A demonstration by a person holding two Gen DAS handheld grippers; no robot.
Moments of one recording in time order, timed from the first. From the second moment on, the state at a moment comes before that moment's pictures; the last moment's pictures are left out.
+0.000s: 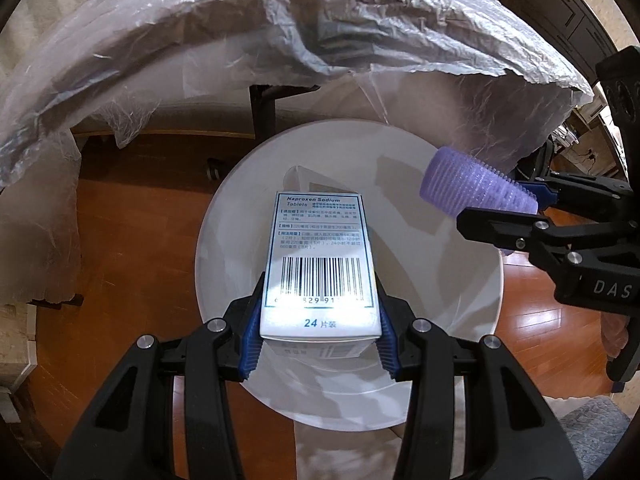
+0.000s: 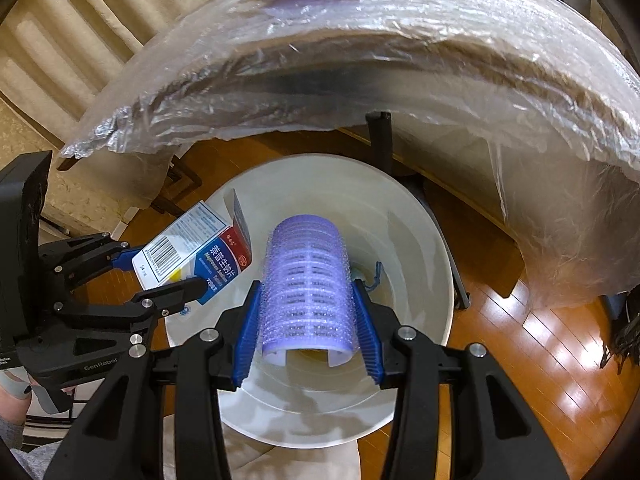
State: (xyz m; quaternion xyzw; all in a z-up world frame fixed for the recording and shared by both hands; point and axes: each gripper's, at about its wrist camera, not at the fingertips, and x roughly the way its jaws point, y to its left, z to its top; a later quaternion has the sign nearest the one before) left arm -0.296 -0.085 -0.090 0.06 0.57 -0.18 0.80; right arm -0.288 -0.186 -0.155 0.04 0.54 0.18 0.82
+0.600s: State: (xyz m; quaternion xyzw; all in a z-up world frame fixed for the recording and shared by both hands) left arm -0.285 -0.094 -0.102 0.07 0.59 -0.17 0.79; right arm -0.283 -0.181 -0.156 0.04 0.56 0.17 0.81
